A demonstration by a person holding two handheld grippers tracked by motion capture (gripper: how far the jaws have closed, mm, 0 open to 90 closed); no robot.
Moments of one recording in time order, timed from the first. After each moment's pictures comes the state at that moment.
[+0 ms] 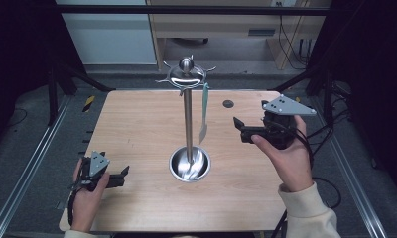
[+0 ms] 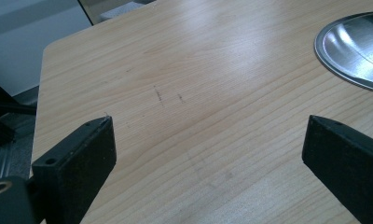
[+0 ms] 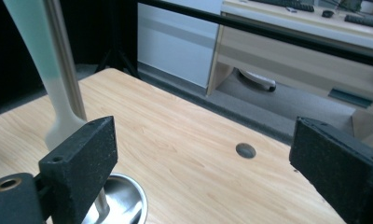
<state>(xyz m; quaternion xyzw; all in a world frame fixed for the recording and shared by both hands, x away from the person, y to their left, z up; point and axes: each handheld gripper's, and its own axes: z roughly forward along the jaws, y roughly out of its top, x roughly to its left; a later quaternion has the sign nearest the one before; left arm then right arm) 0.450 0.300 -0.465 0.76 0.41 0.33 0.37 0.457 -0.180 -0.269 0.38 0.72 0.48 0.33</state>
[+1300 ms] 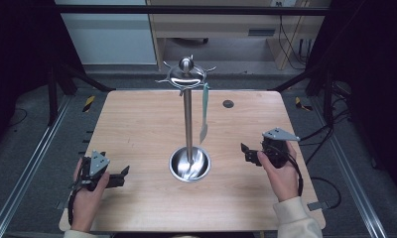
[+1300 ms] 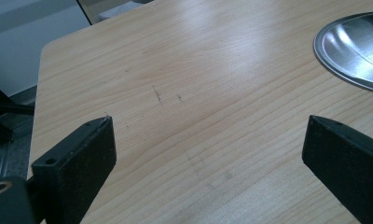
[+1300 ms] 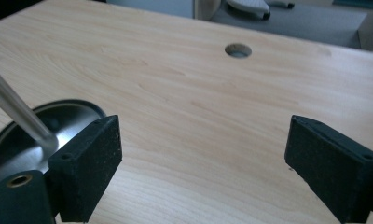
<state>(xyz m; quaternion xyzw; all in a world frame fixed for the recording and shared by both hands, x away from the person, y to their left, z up) 0.451 0.300 -0.465 0.76 0.41 0.33 0.37 0.487 -0.215 -0.408 0.48 0.72 0.42 0.27</state>
